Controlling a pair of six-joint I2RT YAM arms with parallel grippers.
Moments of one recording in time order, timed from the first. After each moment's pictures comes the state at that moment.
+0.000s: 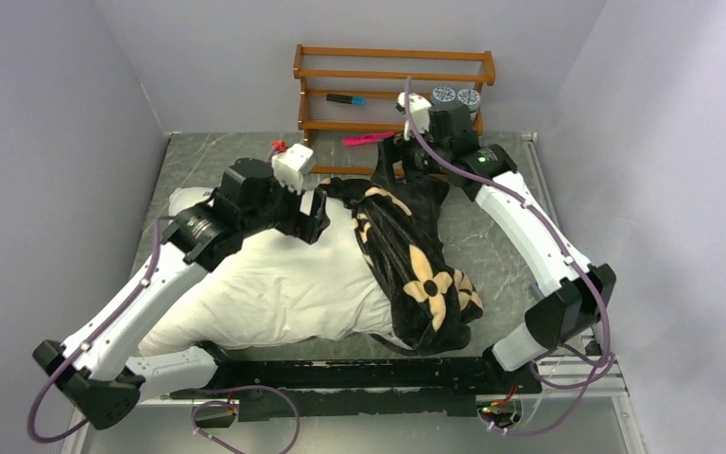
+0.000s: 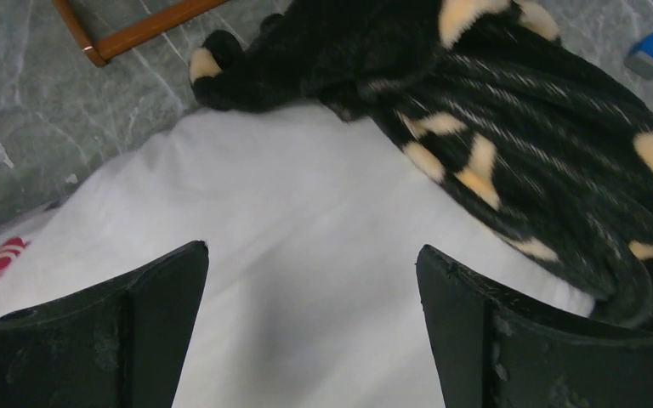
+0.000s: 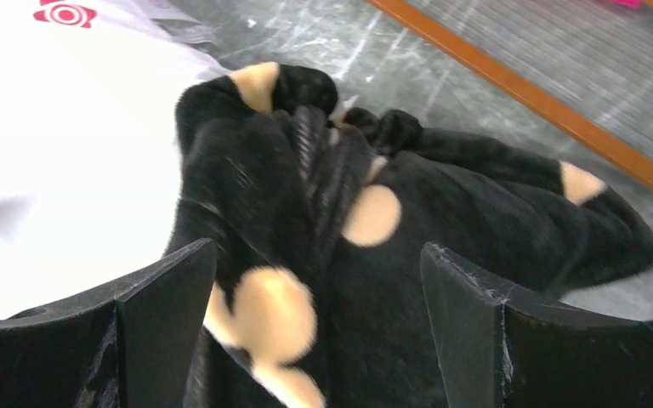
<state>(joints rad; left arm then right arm) -0.66 1.09 1.29 -0.70 0.03 -0.13 0.44 1.51 1.61 -0.67 -0.30 0.09</state>
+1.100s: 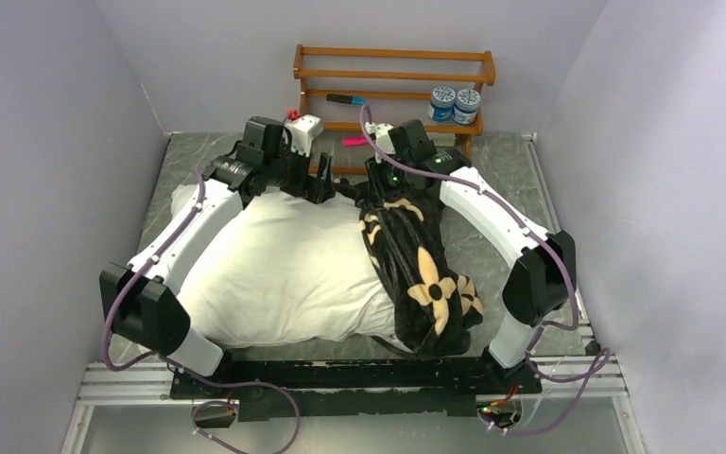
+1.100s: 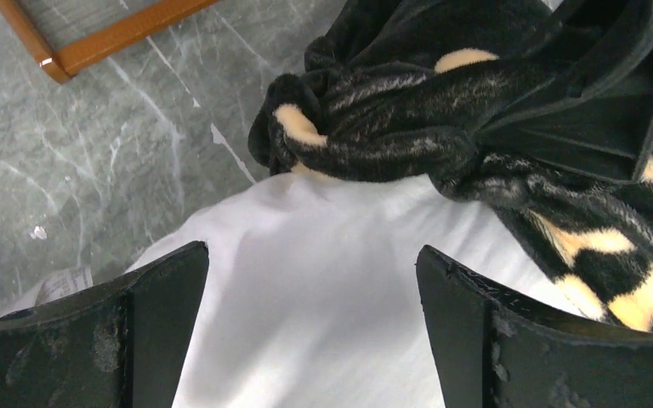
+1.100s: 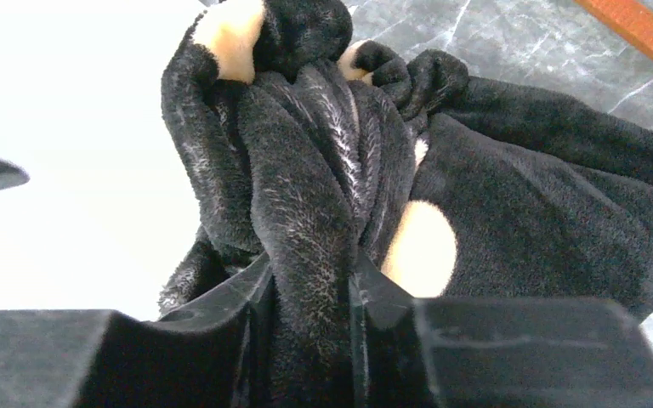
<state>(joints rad) -0.41 1.51 1.45 -0.60 0.31 -0.05 0.54 1.73 1.62 -0.71 -0.20 0.07</state>
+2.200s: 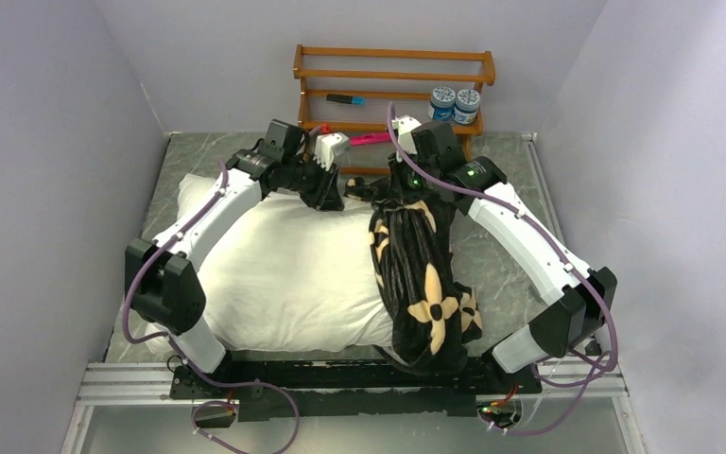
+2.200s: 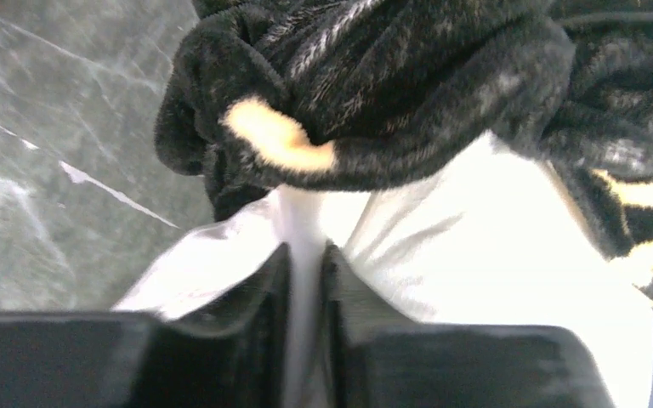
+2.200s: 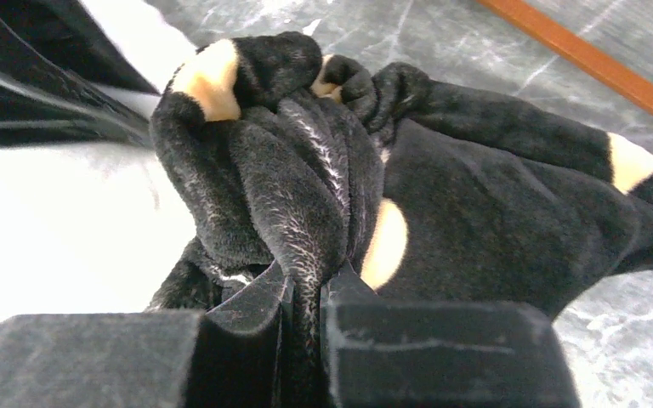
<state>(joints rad) -0.44 1.67 1.53 -0.68 0.65 0.15 0.55 1.50 1.56 -0.76 -0.10 0.09</state>
